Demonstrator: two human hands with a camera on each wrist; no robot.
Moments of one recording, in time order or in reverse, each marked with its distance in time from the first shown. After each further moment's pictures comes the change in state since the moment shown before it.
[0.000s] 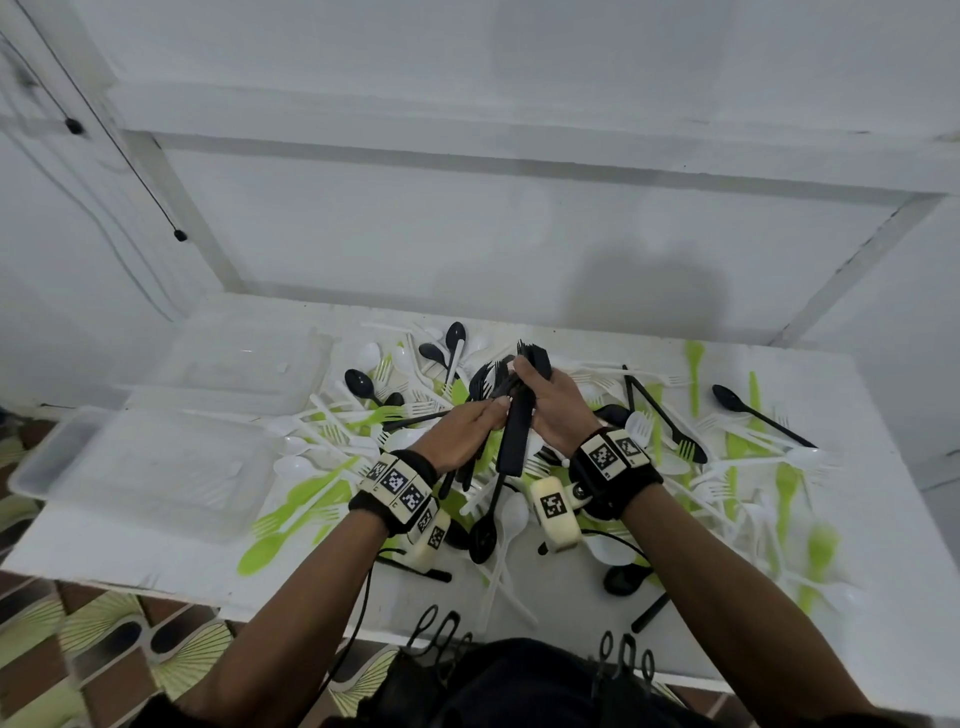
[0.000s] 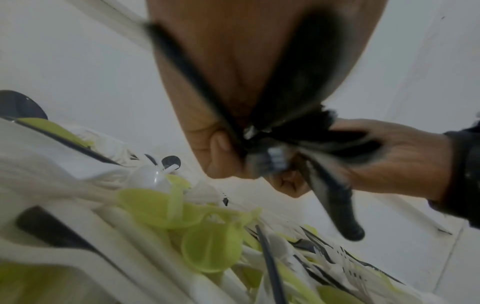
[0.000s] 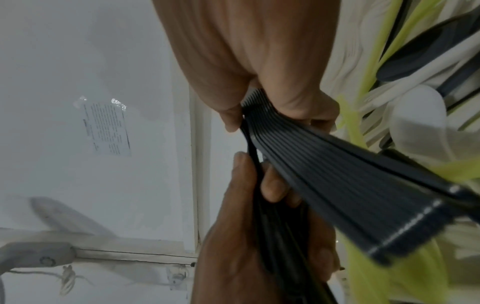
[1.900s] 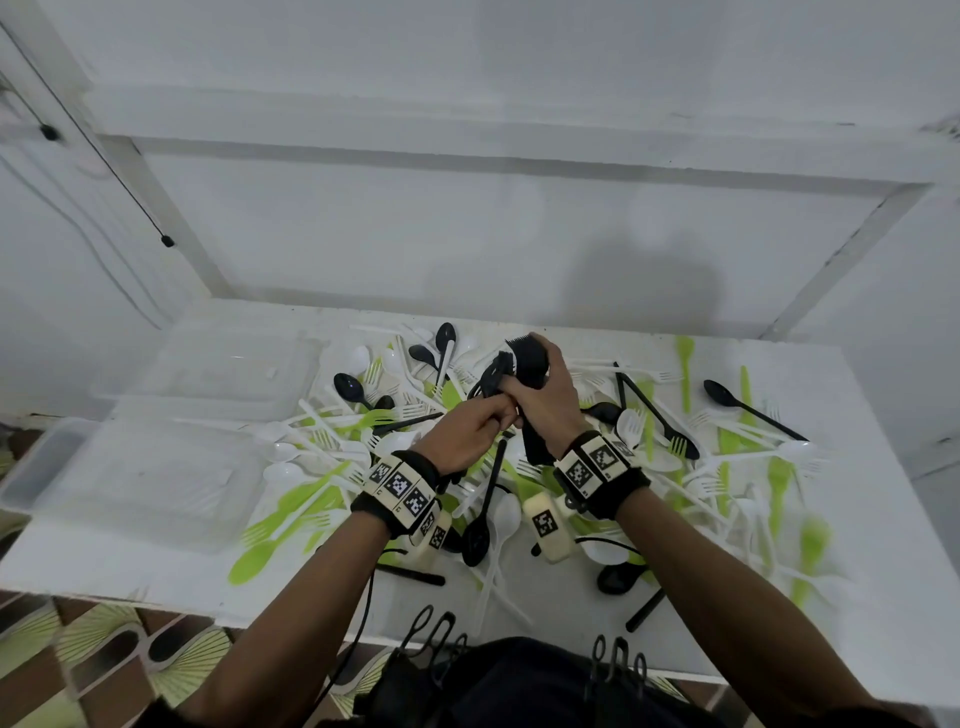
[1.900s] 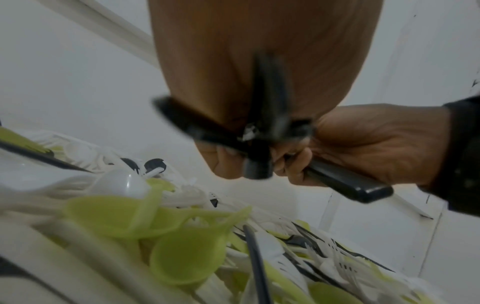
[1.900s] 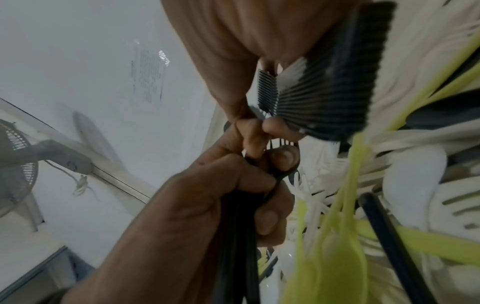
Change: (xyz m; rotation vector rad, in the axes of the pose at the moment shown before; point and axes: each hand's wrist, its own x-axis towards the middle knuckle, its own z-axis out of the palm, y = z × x) left_hand 0.007 0.017 0.006 0.055 -0.080 0.231; right_hand -0.001 0.004 -0.005 -0.427 0.189 -0.225
